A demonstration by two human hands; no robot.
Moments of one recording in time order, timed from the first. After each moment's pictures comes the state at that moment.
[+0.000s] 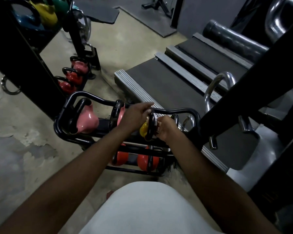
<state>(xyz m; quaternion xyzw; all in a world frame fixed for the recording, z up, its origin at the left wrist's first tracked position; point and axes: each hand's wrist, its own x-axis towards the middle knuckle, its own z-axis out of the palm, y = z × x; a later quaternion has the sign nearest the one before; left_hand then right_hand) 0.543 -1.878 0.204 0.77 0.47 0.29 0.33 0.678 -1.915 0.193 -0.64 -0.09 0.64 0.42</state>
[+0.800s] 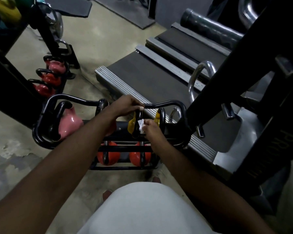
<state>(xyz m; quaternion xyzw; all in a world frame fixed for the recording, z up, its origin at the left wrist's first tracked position) 0.559 -1.812 0.199 0.83 0.39 0.07 0.38 0.666 -1.958 0.174 -0.69 -0.27 0.54 0.39</state>
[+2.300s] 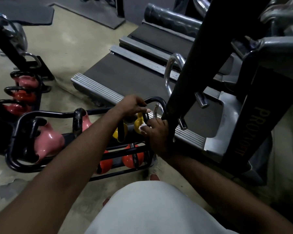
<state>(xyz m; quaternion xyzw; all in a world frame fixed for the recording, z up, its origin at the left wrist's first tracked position) 0.649 -1.833 0.211 0.87 0.35 0.03 0.35 0.732 -2.007 0.164 -0.70 -0.65 -0.14 0.24</state>
